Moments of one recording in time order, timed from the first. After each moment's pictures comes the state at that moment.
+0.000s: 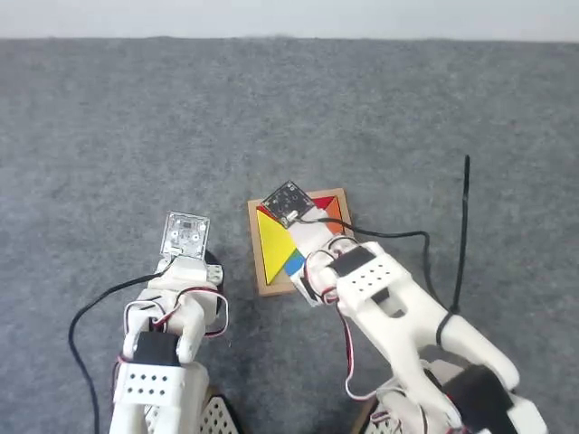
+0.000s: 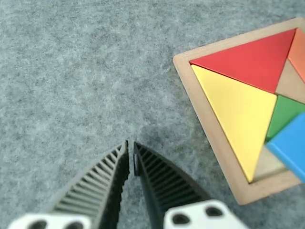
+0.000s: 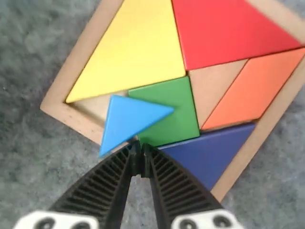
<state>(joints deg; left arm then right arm) -2.5 -85.3 97.3 46.6 -0.2 -37.1 -18.3 54.7 41.8 8.3</state>
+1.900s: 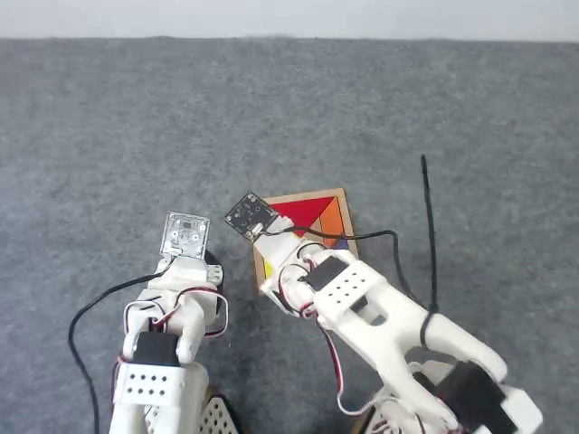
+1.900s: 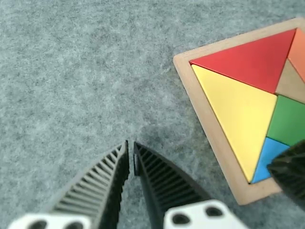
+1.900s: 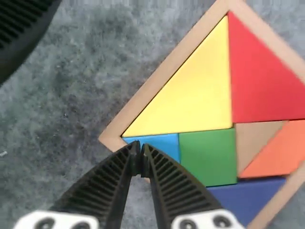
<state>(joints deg) -2.5 -85.3 97.3 46.6 -0.2 -46.2 -16.9 52.4 36.3 7.4</state>
